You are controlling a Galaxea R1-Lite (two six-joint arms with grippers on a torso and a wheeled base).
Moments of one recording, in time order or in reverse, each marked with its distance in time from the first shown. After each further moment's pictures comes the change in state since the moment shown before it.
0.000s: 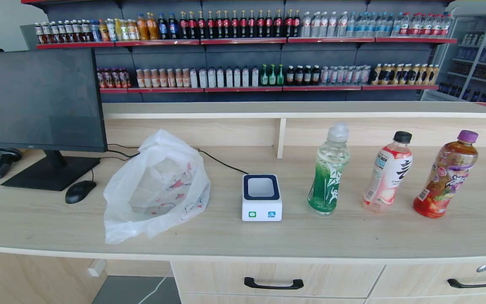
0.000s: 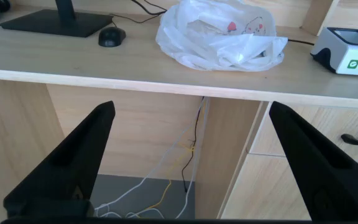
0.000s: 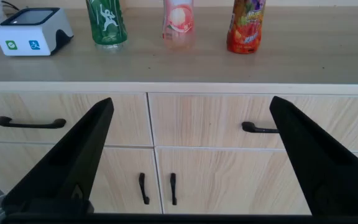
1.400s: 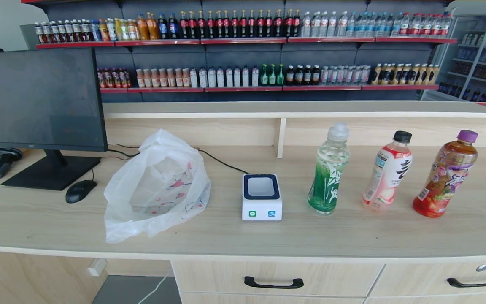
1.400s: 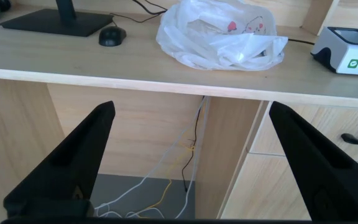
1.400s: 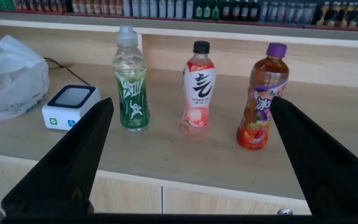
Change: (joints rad) left arm 0.000 0.000 0.000 0.000 0.000 0.000; right arm 0.010 0.518 -0.372 -0.257 0.097 -0.034
